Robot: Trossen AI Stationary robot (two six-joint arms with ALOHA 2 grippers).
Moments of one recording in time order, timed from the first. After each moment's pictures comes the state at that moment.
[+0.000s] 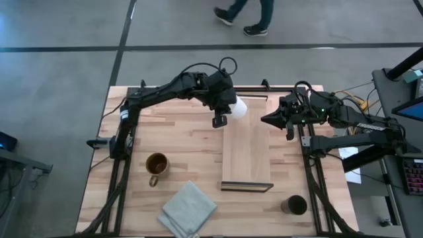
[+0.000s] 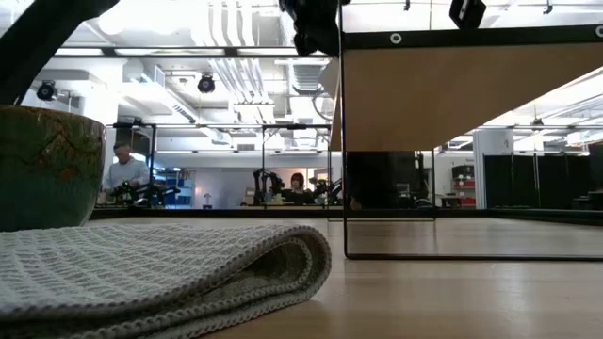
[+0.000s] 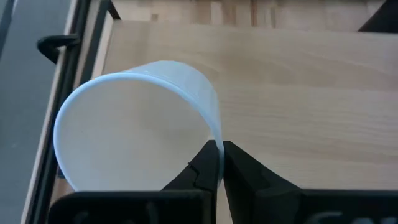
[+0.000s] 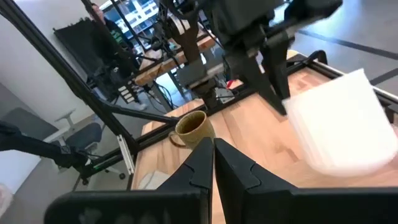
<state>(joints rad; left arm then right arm) 0.24 2.03 2.31 -1.15 0.12 0.18 -0.14 0.75 0.89 -0.32 -0.14 0.45</state>
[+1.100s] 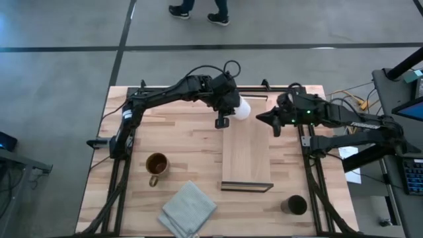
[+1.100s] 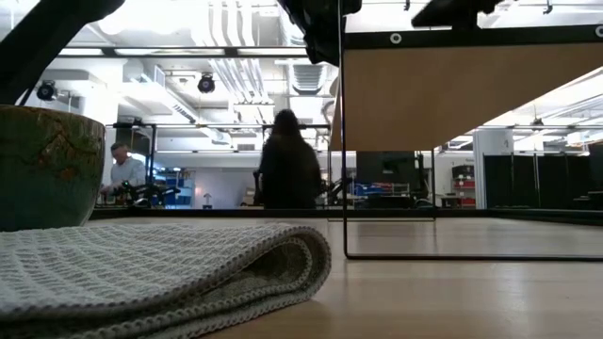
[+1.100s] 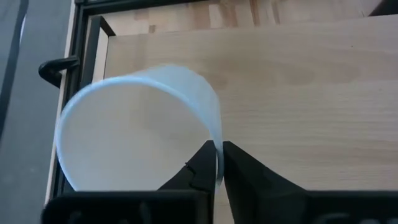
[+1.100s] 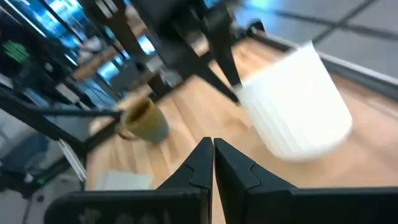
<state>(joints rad) 0.24 2.06 2.26 -1.05 0.12 0.30 -0.14 0.84 0.89 -0.44 0.03 0.54</state>
